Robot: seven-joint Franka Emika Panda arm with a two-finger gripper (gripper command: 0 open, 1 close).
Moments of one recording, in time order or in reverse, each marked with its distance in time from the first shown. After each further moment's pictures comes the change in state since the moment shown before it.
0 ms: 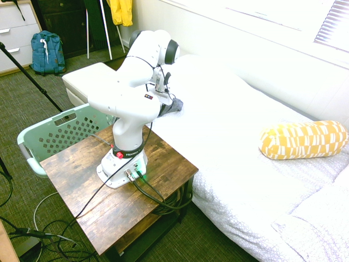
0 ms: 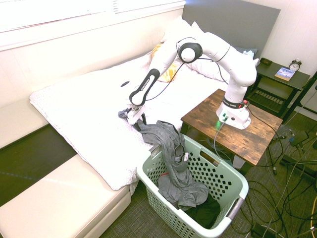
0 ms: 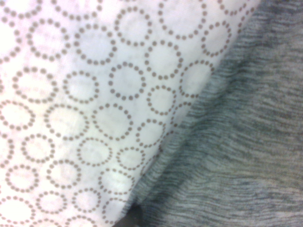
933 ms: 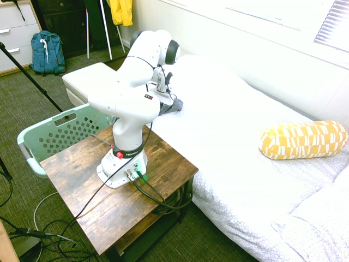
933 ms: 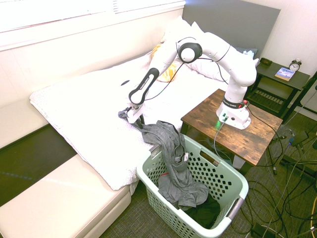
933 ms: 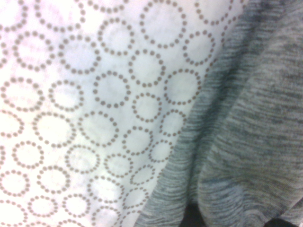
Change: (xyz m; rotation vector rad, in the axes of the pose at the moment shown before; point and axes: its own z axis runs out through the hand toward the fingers) arm 0.009 0.004 -0.003 0.005 -0.018 0.010
